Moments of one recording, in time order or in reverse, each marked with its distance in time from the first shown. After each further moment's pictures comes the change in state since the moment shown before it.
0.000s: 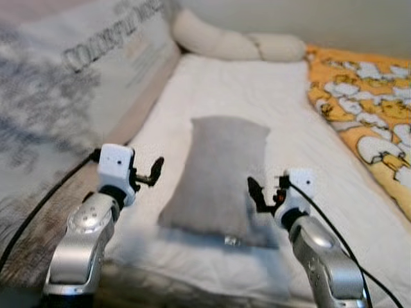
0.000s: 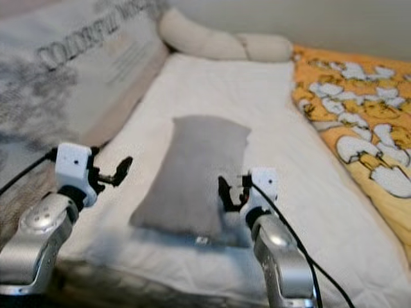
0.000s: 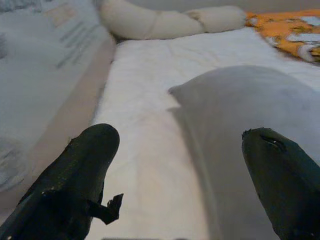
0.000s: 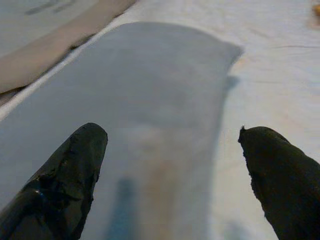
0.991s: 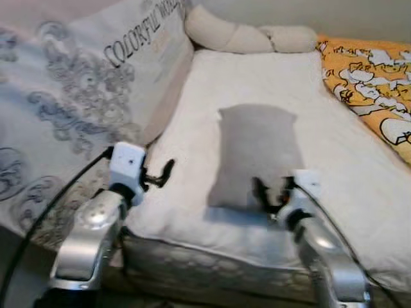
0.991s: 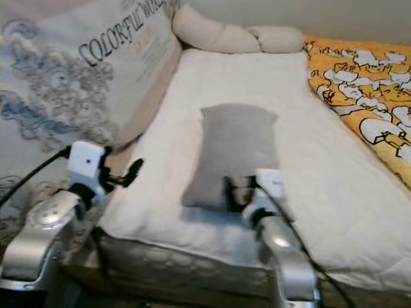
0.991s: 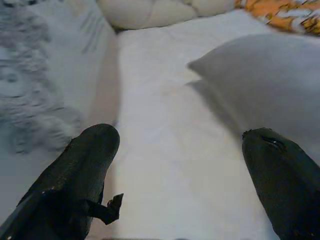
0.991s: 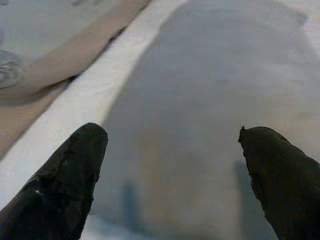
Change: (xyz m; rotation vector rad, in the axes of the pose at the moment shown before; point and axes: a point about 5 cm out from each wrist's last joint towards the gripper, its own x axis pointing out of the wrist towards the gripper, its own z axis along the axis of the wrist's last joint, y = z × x) left arm 0.005 -0.005 0.001 0.043 0.022 -0.058; right arm -0.002 0.000 -0.002 0.031 0.000 -0.016
